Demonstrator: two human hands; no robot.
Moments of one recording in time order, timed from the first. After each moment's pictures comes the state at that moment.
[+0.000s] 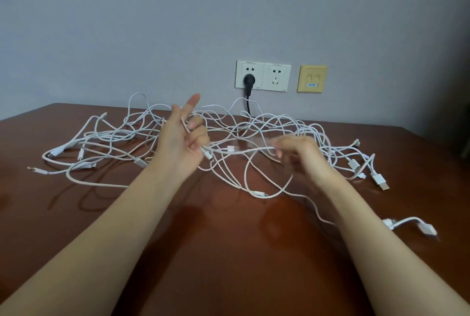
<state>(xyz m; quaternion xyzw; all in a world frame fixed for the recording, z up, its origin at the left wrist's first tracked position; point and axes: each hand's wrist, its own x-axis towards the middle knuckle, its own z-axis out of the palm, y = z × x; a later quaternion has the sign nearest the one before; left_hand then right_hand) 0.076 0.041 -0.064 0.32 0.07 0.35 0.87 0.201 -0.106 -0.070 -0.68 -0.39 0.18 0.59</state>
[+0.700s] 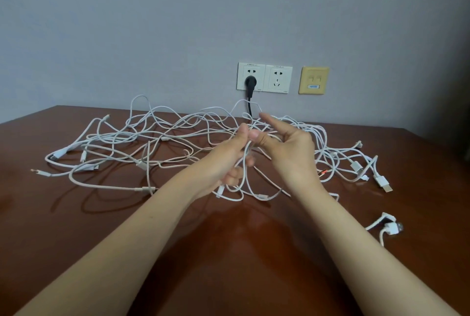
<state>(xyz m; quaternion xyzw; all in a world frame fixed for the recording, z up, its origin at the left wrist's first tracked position) 0.090 -0.001 -0.072 0.71 0.17 0.16 0.67 0.174 -0.083 -0.074 -0.67 -0.38 0.01 0.64</state>
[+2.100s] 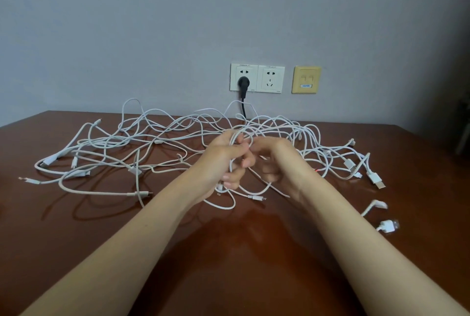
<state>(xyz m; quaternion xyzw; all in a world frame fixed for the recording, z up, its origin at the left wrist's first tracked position) 0.085 -0.005 -0.070 0.66 0.08 0.19 0.72 0.178 -0.089 -0.066 -0.67 -0.34 0.28 0.60</state>
